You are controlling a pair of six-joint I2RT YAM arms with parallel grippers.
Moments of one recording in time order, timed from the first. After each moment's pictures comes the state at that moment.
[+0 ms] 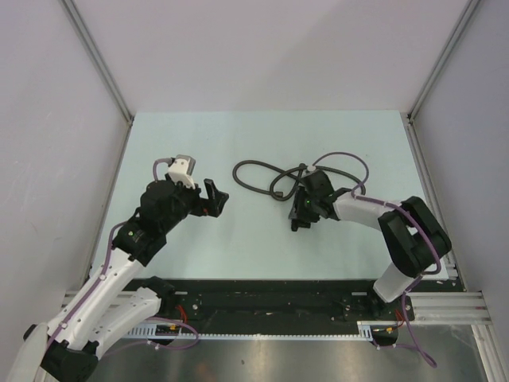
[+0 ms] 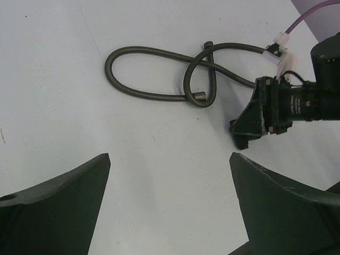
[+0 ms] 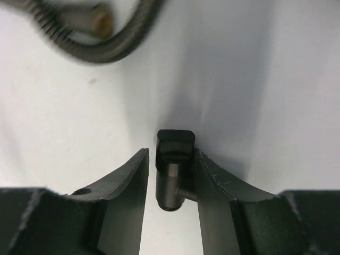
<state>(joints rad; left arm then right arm) -0.49 0.75 0.75 -0.33 0.01 -0.31 0.50 1.63 0.86 -0.22 -0.03 0.68</state>
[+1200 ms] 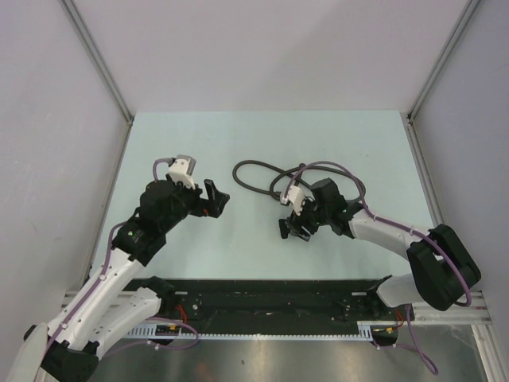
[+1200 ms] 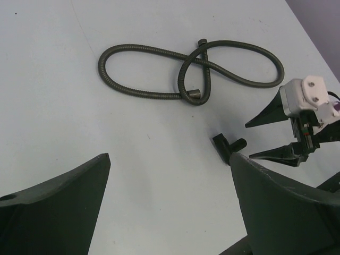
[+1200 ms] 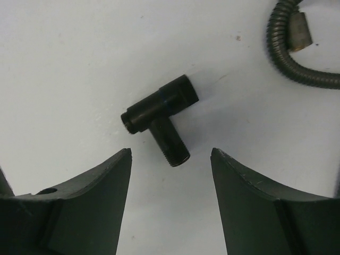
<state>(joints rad) -0.49 0.75 0.75 -0.33 0.04 -0.31 0.60 1.40 0.73 -0.16 -0.36 -0.41</state>
